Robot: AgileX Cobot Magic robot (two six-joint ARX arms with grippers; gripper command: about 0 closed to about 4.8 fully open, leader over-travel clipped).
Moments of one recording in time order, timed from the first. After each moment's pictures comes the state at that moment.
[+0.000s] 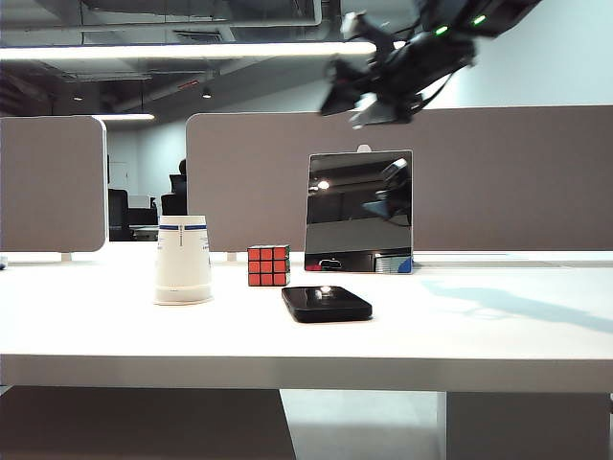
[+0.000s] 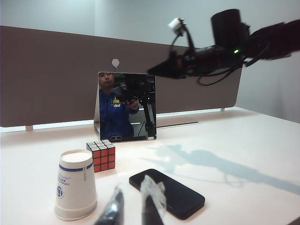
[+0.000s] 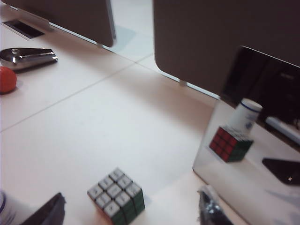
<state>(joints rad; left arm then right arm) 0.00 0.01 0.01 0.25 0.58 -0.16 0.29 2.07 1.87 -0.05 -0.44 -0.07</state>
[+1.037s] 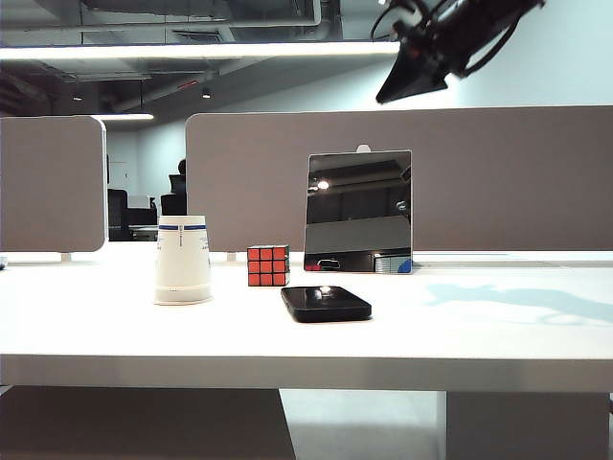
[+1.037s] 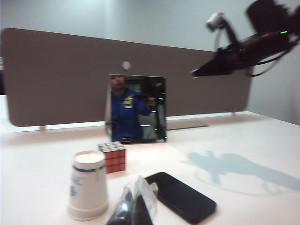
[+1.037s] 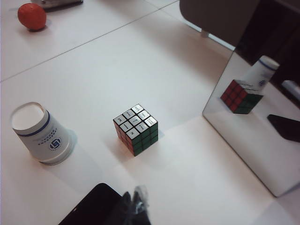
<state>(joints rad) 0.00 0.01 0.01 0.26 0.52 -0.16 0.21 1.90 1.87 -0.47 -0.57 -0.29</state>
